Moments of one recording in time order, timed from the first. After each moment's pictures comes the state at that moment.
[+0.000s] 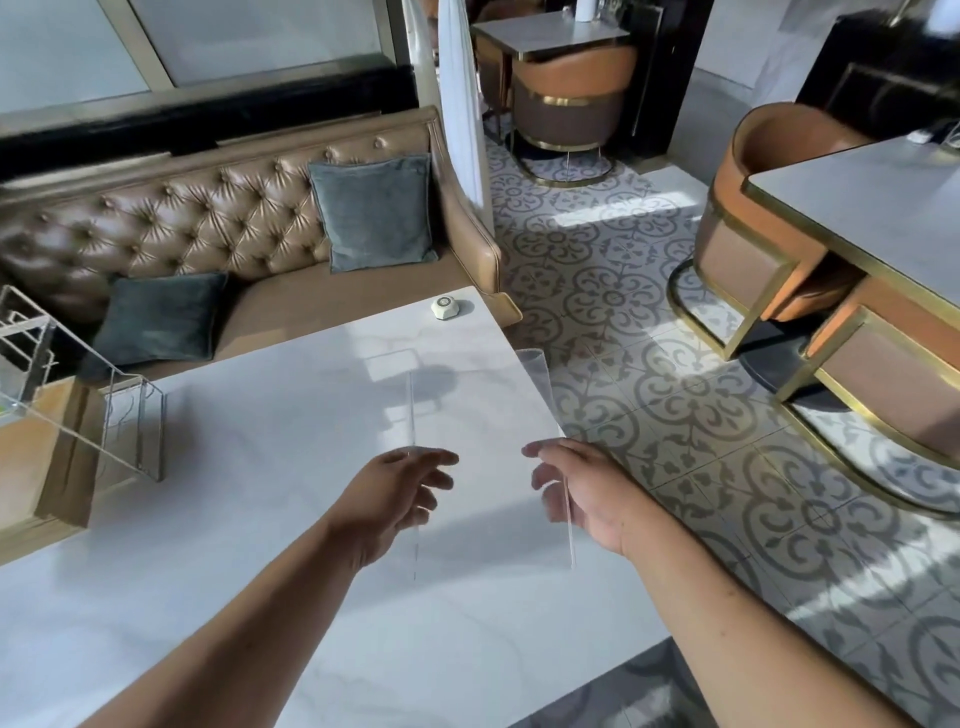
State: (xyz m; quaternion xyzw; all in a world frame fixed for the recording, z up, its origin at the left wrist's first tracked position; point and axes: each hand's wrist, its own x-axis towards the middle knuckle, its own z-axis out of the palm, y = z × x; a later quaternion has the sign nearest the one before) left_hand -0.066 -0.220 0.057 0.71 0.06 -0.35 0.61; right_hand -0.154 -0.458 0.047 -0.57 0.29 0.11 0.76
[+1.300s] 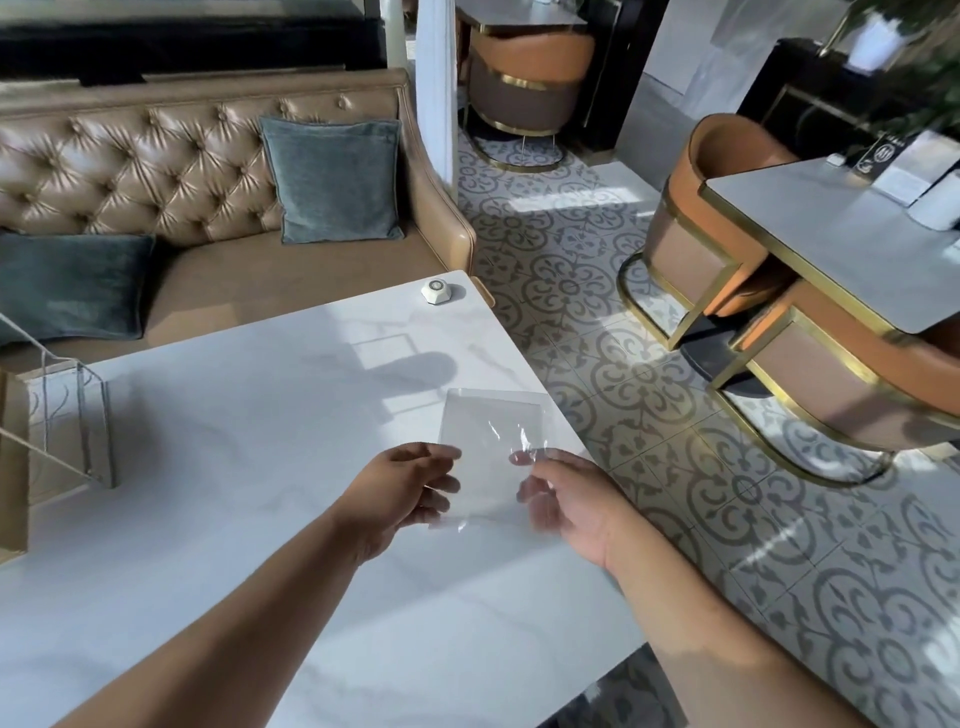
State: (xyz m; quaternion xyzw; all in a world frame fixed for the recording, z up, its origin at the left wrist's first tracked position) left_hand -0.012 -0.164 0.030 0.66 0.03 -0.42 0.62; right_hand -0.121 -0.370 0.036 -0.54 0.38 0.09 0.75
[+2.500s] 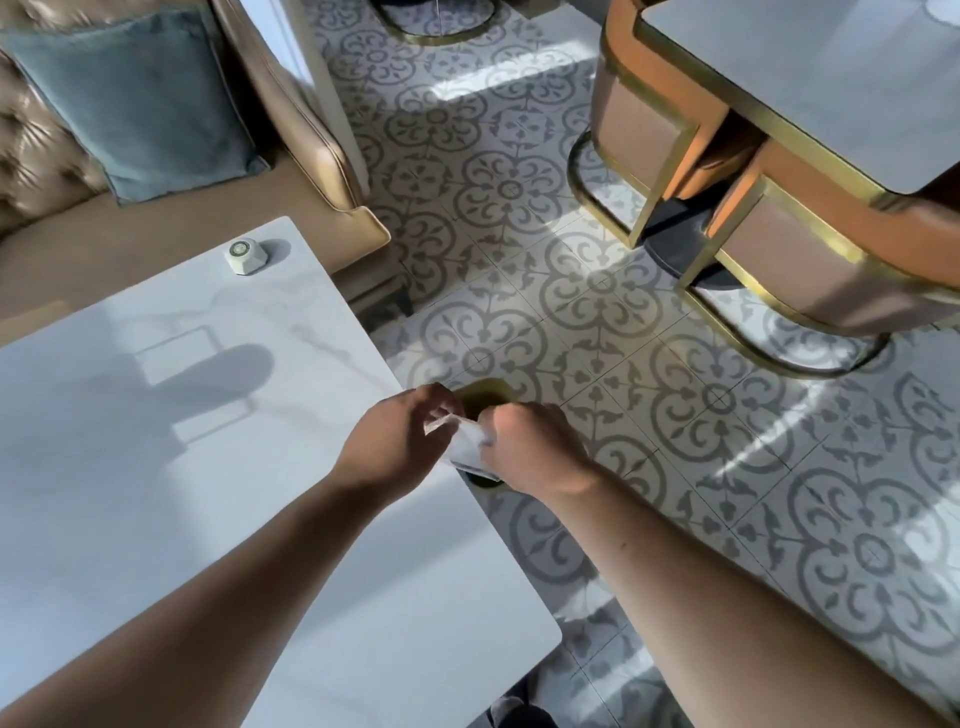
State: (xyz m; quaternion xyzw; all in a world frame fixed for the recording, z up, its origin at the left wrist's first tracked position) left_hand -0.018 -0.474 -0.041 0.87 -0.34 -0.19 0.30; right_hand -0.120 -0.631 -0.050 -0.95 0.19 0.05 0.25
